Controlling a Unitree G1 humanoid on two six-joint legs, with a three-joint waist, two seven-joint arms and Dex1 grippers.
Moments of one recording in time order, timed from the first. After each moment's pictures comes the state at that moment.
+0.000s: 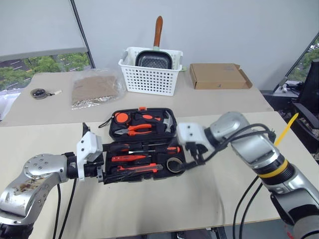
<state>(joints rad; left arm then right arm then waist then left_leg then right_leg) -0.02 0.79 0.22 -0.44 -0.63 0.53 -1.01 -0.78 -0.63 0.36 -0.15 0.14 0.65 1.25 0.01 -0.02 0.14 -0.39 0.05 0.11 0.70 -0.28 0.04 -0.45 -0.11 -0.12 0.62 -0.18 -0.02</state>
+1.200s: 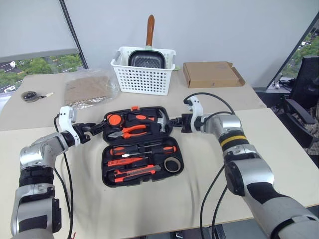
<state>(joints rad) -0.58 0.67 0.26 0.53 -0.51 0.68 -0.80 -1.08 -0.23 -0.05 0.91 0.25 0.76 0.74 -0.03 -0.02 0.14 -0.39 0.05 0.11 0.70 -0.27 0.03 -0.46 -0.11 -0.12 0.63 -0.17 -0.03</state>
